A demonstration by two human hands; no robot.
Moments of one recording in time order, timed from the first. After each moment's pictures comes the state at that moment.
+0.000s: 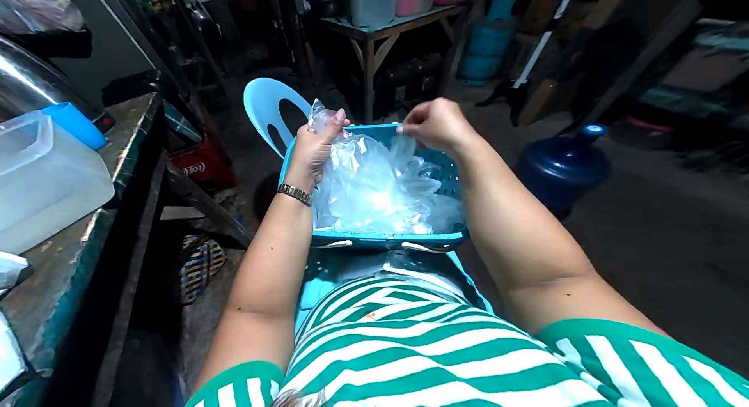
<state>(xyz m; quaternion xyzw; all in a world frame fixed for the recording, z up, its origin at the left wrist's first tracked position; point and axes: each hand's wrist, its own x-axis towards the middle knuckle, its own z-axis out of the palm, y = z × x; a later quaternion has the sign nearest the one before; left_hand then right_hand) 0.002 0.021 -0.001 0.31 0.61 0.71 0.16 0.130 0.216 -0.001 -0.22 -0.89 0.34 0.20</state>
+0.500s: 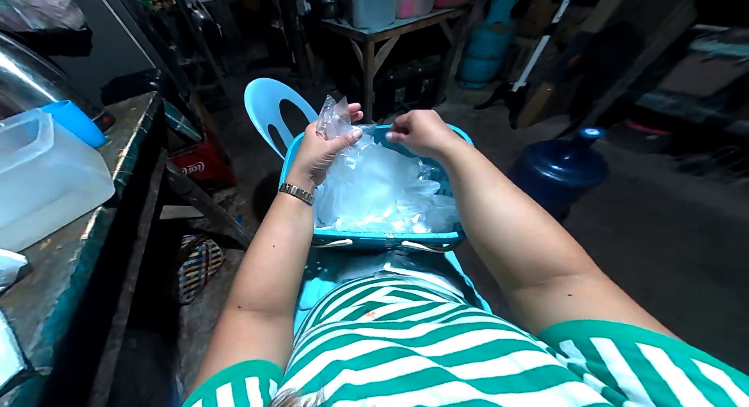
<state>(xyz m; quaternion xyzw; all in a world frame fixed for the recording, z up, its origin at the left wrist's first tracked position) -0.004 0.017 -0.006 0.46 0.56 0.67 0.18 0.112 0.215 -0.011 -0.12 -0.94 0.25 0.18</state>
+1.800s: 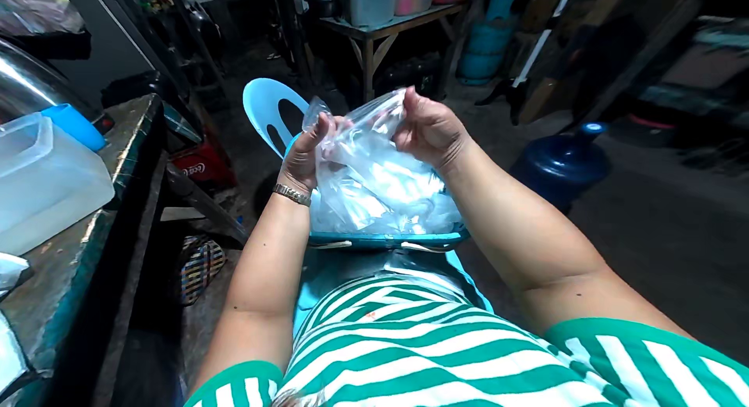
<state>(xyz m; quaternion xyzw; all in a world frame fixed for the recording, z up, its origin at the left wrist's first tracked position) 0.001 -0.003 -0.008 0.40 0.38 0.75 0.36 0.132 0.182 -0.006 0.20 -0.56 0.79 0.16</state>
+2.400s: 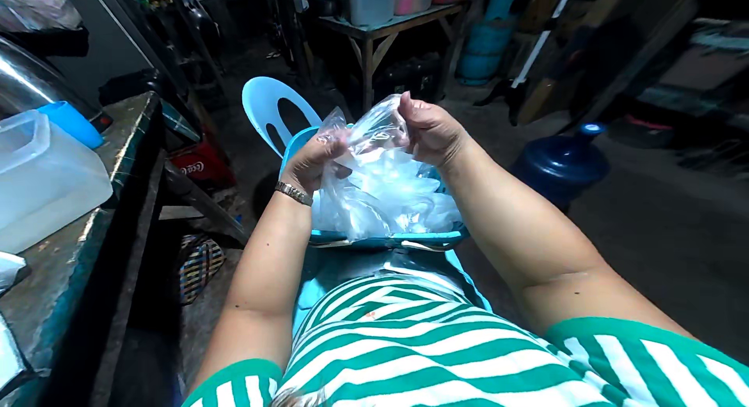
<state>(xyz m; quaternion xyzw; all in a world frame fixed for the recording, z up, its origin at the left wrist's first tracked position) 0.002 -0.004 -0.011 0.48 0.41 0.67 0.38 0.129 0.186 -0.007 0.21 -0.57 0.78 0.11</state>
